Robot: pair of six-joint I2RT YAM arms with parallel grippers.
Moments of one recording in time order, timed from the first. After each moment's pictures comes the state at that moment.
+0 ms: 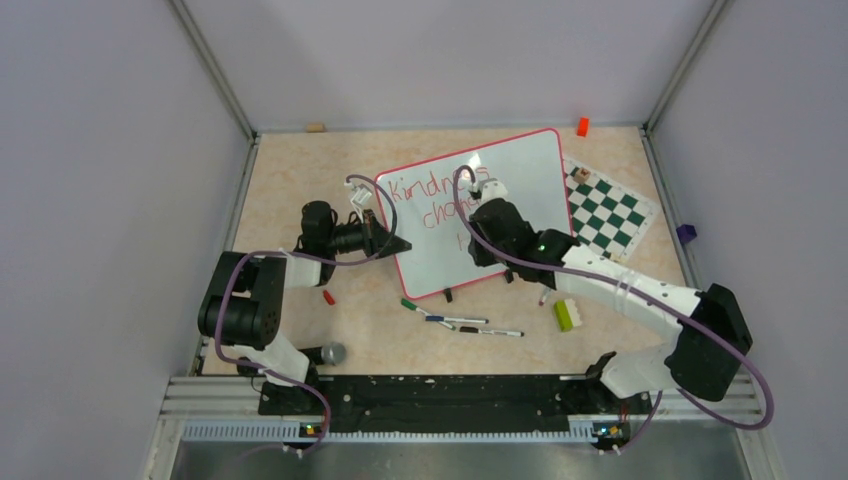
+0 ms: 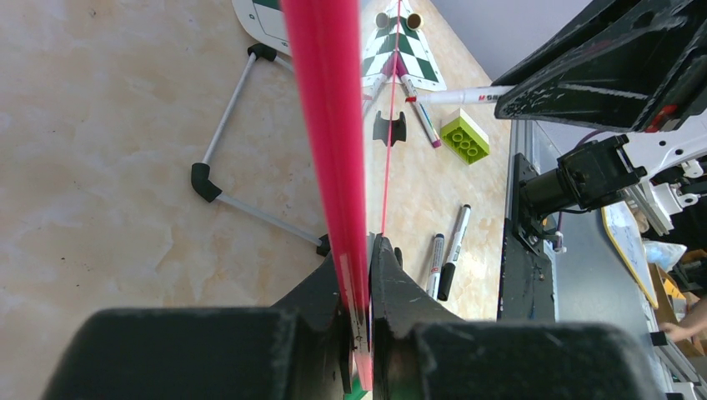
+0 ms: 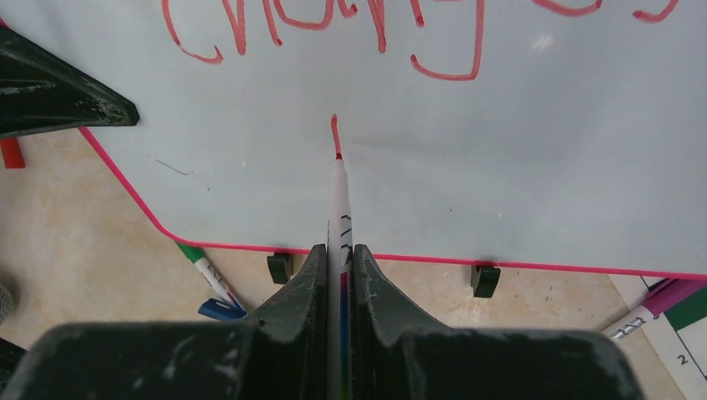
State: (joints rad) left arm -0.15 1.64 0.59 0.76 1.09 -0.44; right arm 0.84 1.34 1.02 -0.41 0.28 0.41
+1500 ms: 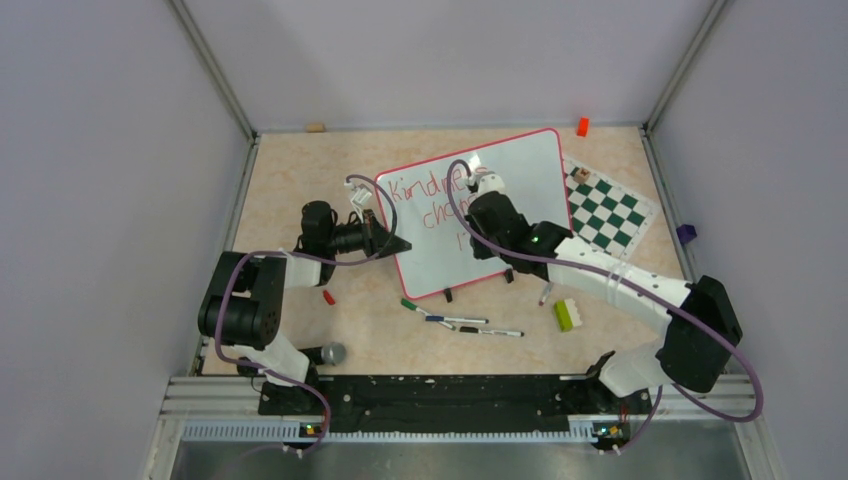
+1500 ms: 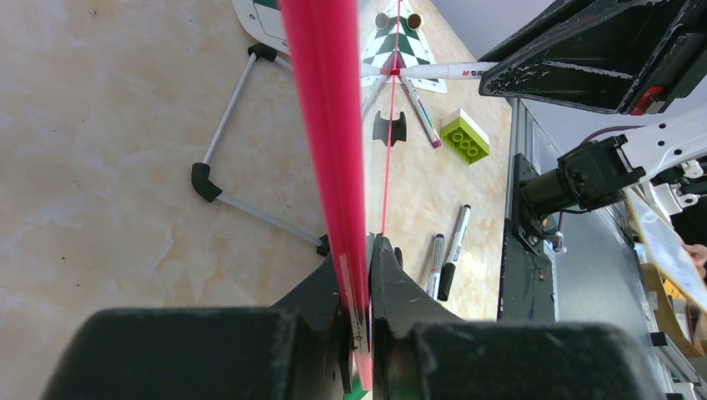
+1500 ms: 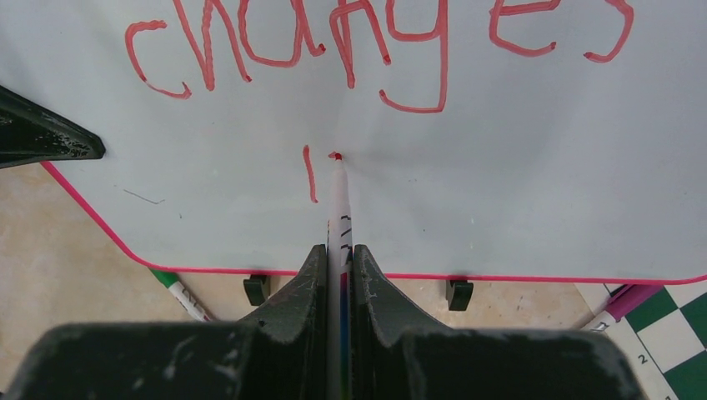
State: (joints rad) left arm -0.15 1.64 0.59 0.76 1.09 -0.44; right arm 0.82 1.40 1.09 -0.43 0.34 0.38
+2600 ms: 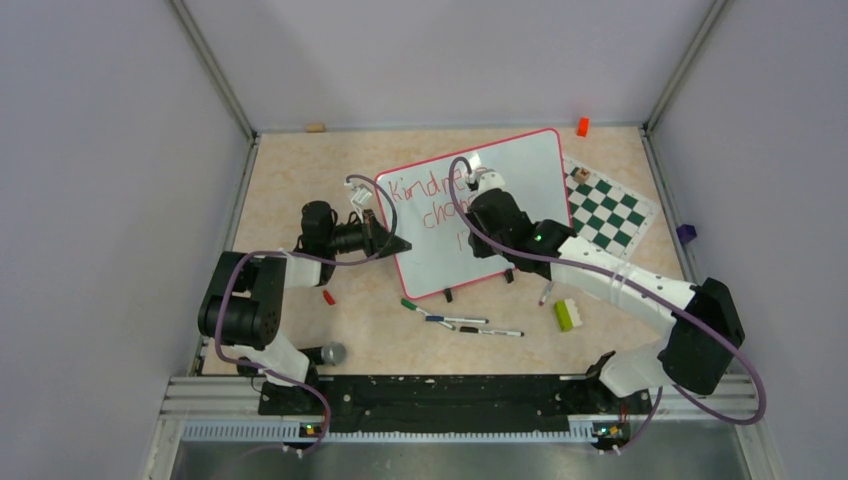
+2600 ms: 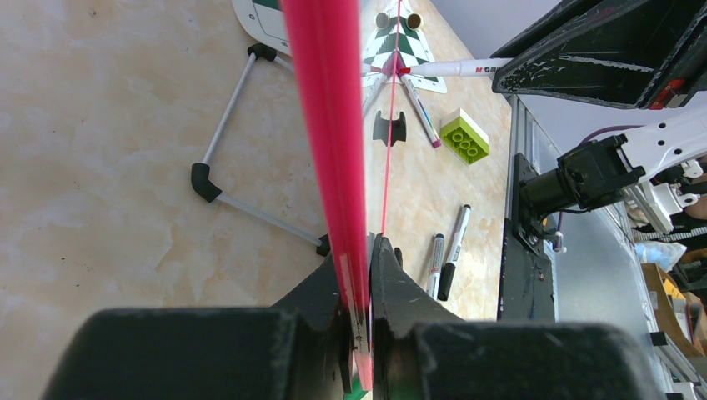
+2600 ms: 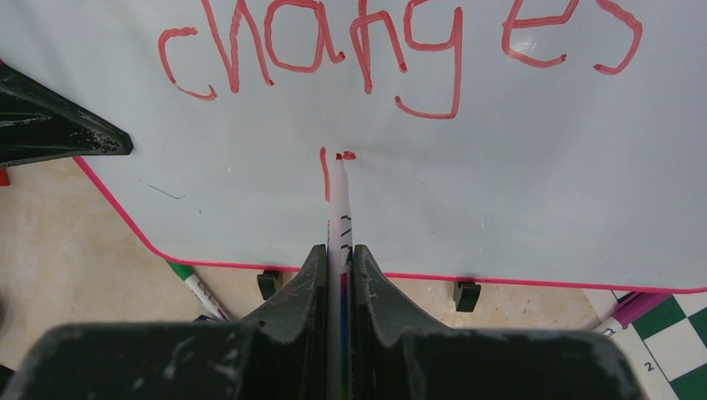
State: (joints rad) left arm -0.15 1.64 0.59 0.76 1.09 -0.44; right arm 0.82 1.39 1.11 -0.44 0.30 0.37
